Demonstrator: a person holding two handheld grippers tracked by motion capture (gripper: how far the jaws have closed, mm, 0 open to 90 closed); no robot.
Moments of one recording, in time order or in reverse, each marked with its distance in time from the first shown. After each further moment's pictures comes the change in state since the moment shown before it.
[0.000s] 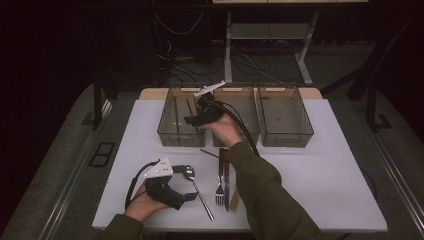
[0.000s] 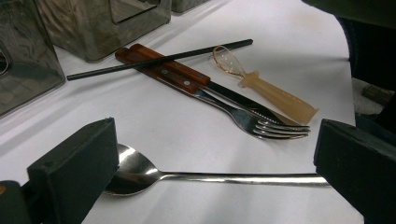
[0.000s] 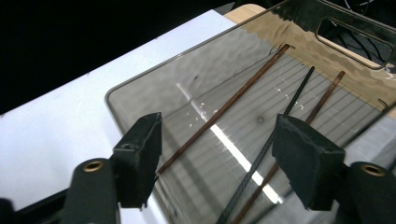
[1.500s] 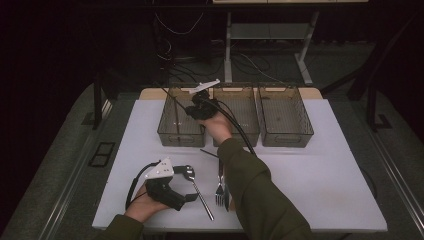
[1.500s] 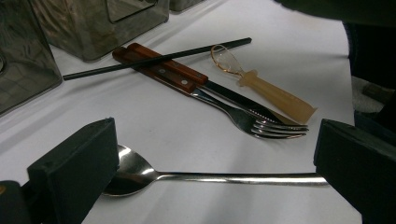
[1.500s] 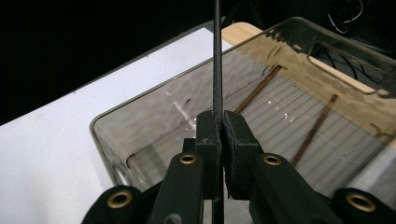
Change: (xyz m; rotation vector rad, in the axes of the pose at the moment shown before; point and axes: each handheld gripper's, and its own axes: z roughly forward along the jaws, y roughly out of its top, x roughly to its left) left arm -0.003 0.001 0.001 0.006 0.003 0.003; right arm 0.003 0.012 0.018 -0.047 -0.042 -0.017
